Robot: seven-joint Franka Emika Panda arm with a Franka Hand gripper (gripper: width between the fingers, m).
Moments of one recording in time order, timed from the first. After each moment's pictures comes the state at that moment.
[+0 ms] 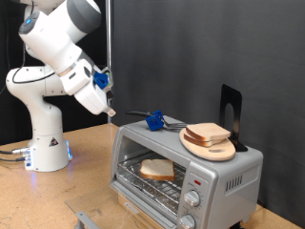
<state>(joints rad) -0.28 -0.44 0.06 -2.56 0.84 1.95 -0.84</state>
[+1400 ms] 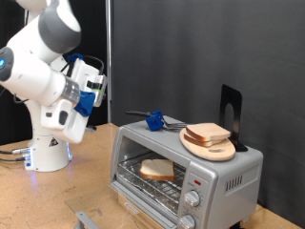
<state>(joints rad) -0.39 -0.12 -0.02 -2.35 0.81 1.54 -0.25</state>
